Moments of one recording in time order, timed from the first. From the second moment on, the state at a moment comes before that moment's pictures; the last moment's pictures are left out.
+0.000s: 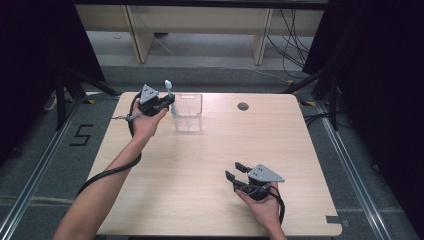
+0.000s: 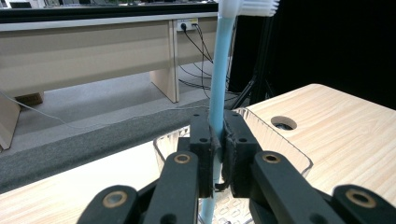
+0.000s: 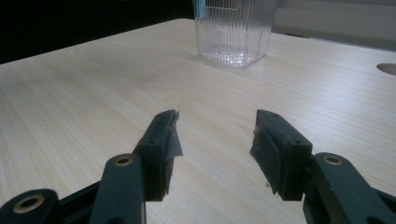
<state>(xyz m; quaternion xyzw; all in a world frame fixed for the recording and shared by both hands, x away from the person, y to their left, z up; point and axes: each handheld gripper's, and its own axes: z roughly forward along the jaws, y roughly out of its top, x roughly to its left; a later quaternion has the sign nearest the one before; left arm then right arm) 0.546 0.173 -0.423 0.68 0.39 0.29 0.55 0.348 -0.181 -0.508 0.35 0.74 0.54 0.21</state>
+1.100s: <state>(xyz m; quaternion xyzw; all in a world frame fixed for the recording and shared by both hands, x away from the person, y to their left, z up) 0.546 0.175 -0.441 0.68 0.40 0.28 0.54 0.349 -0.180 -0.511 0.34 0.74 0.53 0.21</state>
